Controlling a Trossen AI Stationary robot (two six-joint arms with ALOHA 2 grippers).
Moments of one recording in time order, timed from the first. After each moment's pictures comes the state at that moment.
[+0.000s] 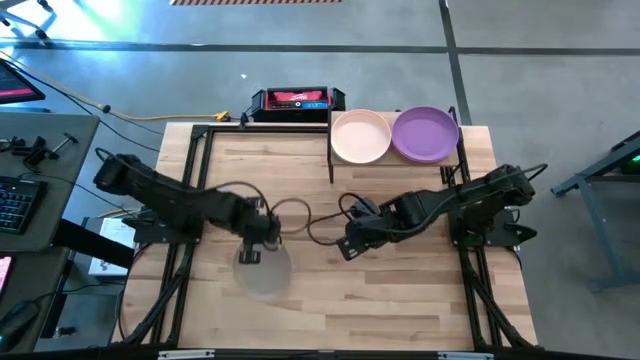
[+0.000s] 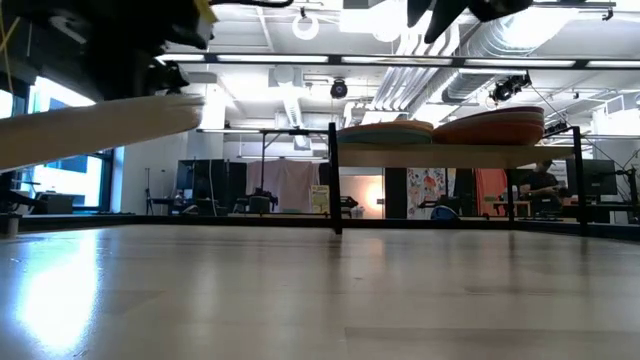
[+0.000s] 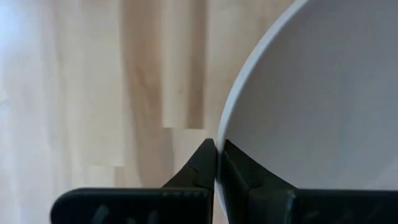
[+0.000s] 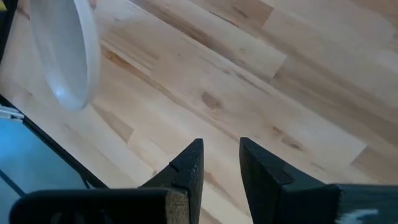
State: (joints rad) left arm -0.27 1.42 1.06 -1.01 -0.13 -0.26; right arm 0.30 1.68 1.62 -1.11 0.14 1.33
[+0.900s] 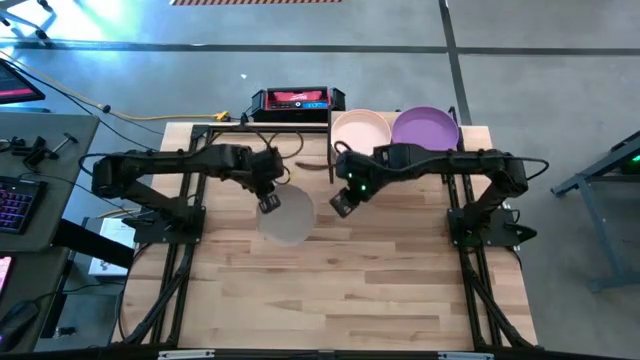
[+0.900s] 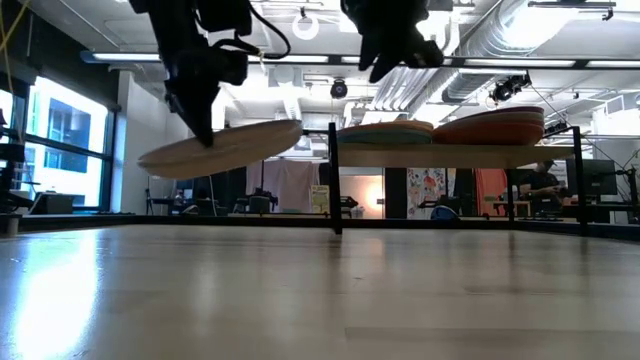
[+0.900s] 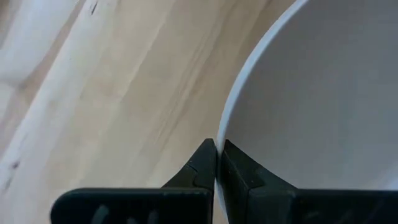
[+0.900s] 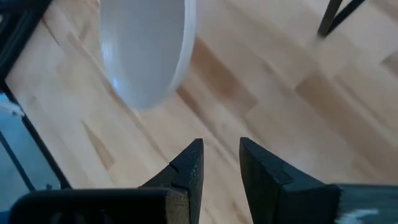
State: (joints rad) left arm 0.24 1.38 1.06 -0.90 -0.07 -0.23; right arm -0.06 1.68 1.62 -1.01 -0.08 0.75
